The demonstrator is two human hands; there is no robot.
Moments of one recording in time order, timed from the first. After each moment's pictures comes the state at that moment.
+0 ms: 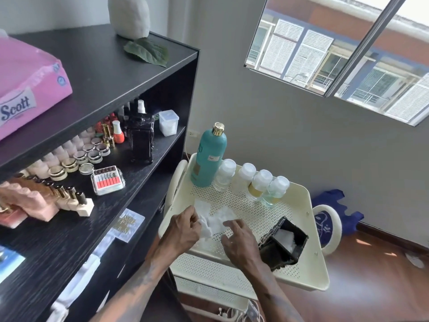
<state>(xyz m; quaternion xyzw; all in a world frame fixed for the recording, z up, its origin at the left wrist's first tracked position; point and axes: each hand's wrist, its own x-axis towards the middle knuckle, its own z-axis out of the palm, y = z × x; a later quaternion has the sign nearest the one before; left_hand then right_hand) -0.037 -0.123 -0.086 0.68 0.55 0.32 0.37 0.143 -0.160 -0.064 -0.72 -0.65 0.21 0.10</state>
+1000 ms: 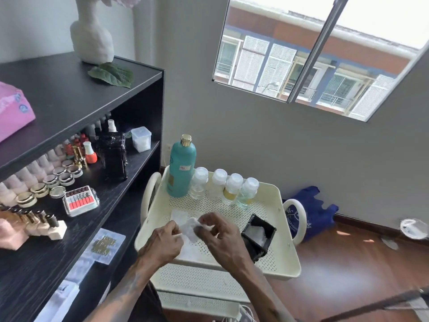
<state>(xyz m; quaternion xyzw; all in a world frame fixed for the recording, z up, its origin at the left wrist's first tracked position) -0.029 -0.127 -0.085 0.70 0.59 0.19 0.35 0.136 -0.196 0.015 -0.62 -0.63 0.31 0.37</state>
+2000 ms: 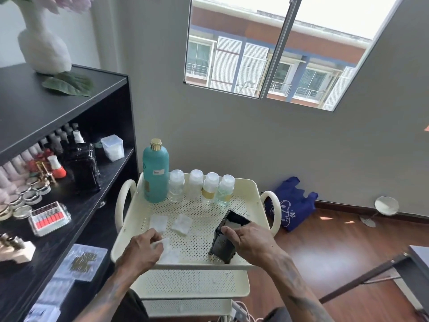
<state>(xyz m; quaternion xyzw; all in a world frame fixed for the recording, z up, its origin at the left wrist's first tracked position) -0.028 -0.128 -0.087 0.71 0.58 0.19 0.34 0.246 -0.216 0.024 -0.74 -0.67 0.10 -0.01</state>
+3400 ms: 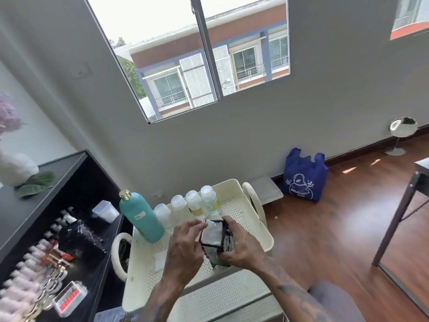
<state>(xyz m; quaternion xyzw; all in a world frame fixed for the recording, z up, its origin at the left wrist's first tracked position) 0.103 -0.173 0.009 0.89 0.38 0.24 0.07 0.269 -0.243 -0.029 -0.71 -0.54 0.27 0.35</state>
